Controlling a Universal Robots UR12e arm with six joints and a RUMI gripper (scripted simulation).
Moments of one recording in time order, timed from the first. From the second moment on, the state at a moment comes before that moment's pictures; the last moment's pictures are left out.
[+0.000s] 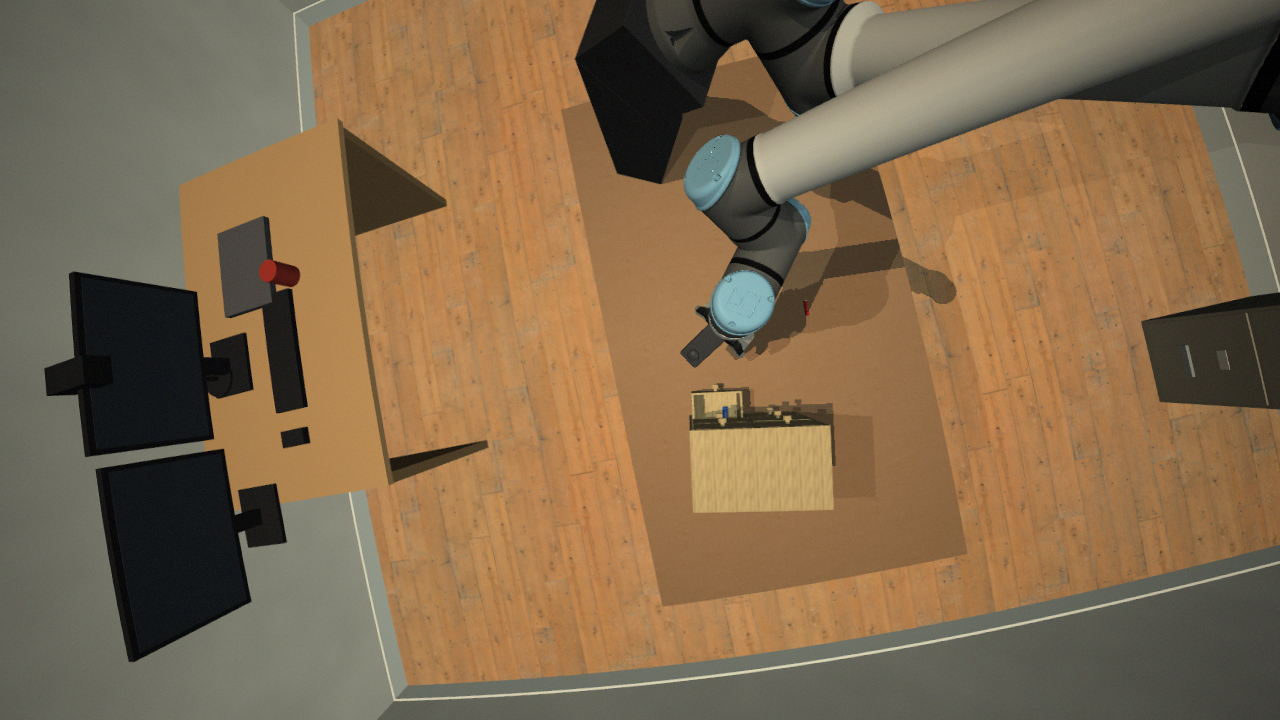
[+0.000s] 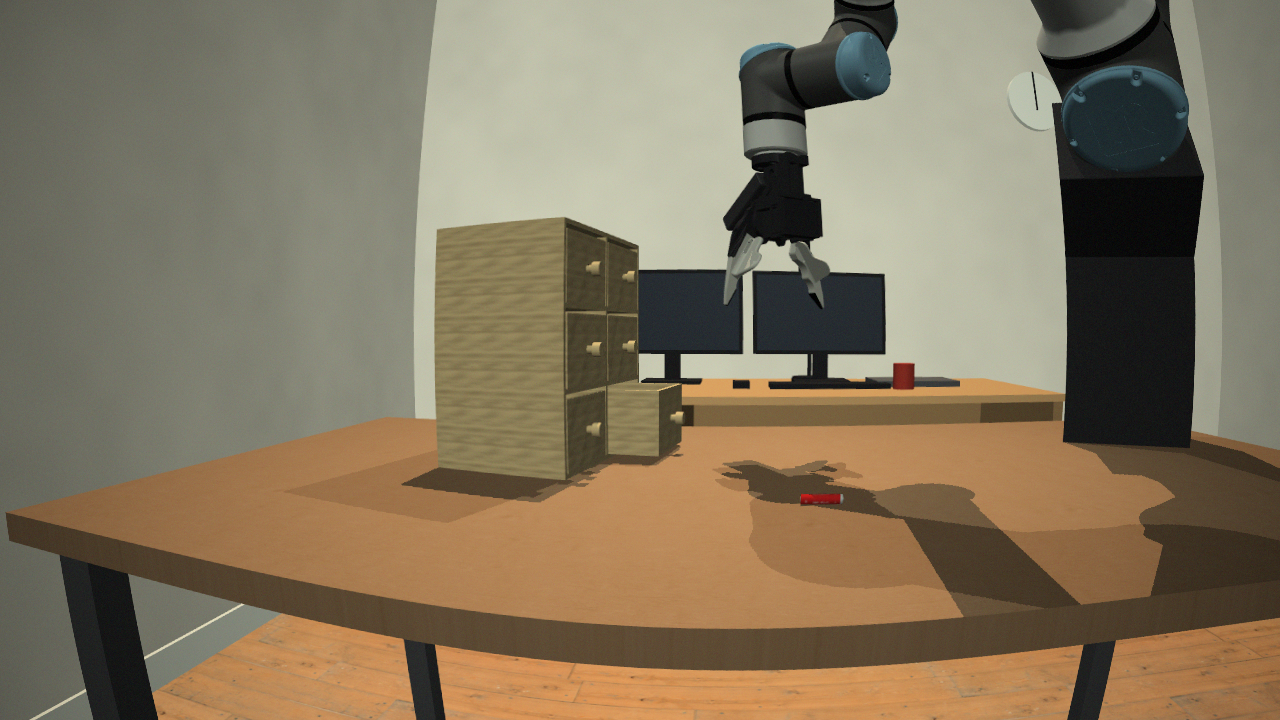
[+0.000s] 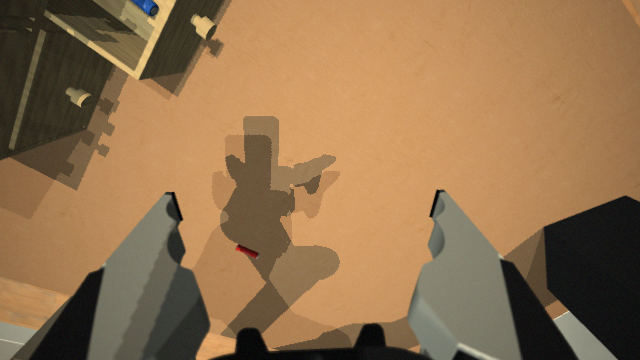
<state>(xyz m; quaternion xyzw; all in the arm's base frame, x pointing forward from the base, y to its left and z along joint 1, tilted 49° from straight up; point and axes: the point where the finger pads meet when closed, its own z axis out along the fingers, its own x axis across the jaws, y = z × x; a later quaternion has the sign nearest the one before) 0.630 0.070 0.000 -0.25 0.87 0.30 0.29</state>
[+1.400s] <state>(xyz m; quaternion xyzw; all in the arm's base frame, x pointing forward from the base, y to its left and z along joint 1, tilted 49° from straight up) 0.575 0.054 0.001 0.48 0.76 0.42 -0.03</state>
